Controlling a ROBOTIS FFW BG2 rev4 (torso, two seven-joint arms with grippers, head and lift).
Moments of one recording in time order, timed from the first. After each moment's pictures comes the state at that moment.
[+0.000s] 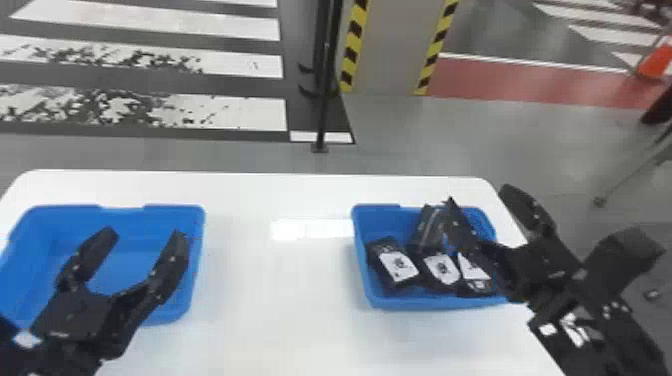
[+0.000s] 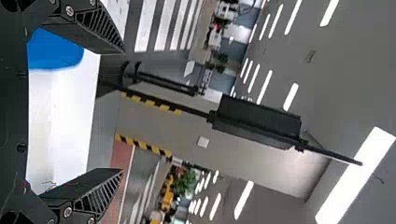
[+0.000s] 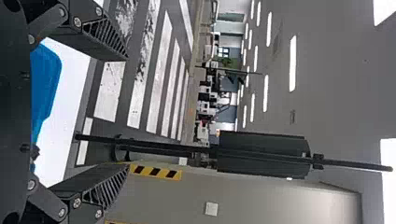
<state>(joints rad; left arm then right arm) 0.49 0.08 -0.01 -1.98 0.33 -0.09 -0.24 0.49 -0.15 -0.25 -2.16 -0.17 0.08 0.34</state>
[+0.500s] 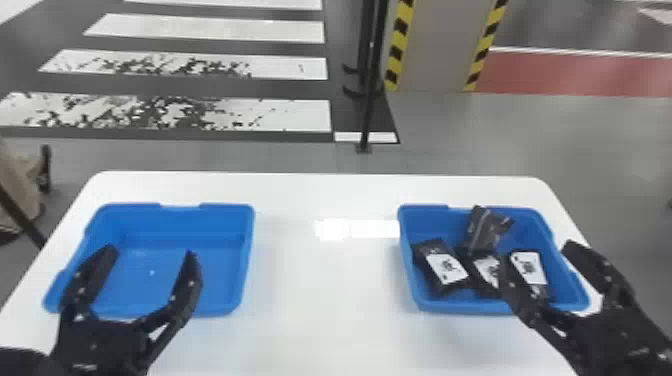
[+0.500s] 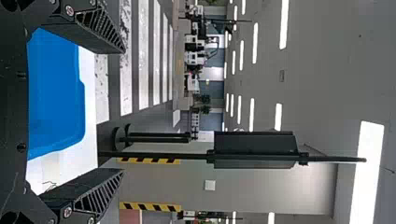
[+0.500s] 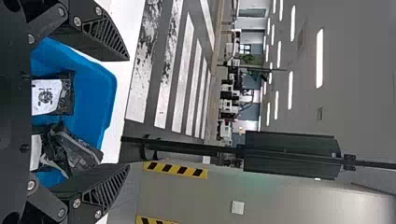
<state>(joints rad) 0.63 0.05 0.05 -2.04 0.08 -0.26 -0.12 0.70 -0.12 -0.25 -2.23 -0.15 0.04 0.32</state>
